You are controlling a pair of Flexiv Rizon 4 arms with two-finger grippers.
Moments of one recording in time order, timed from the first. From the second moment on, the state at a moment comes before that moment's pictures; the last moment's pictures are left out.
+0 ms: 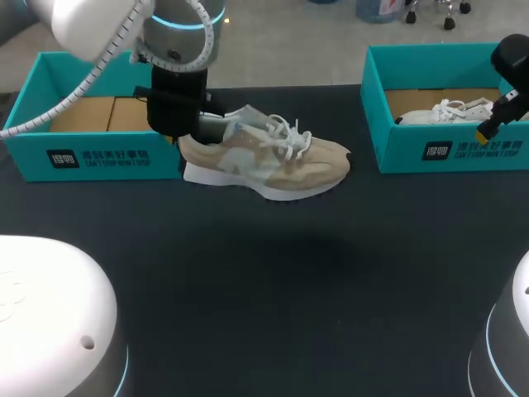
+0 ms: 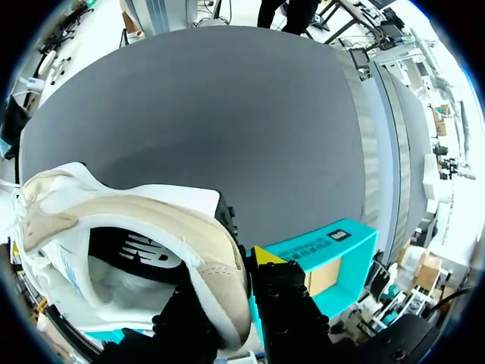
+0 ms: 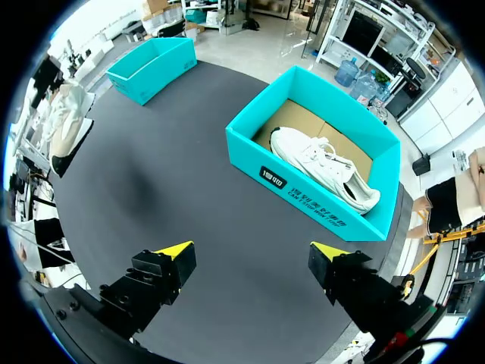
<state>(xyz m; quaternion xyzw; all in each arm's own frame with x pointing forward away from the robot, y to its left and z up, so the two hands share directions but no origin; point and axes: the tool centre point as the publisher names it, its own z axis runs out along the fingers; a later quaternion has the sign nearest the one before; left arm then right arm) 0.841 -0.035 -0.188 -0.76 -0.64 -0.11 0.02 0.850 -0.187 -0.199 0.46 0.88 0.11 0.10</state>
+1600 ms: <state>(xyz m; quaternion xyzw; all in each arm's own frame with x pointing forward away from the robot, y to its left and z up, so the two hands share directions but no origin) 0.820 -0.068 -0.389 -0.80 -0.59 -0.11 0.04 0.850 -0.187 -0.199 0.46 0.88 0.11 0.10</state>
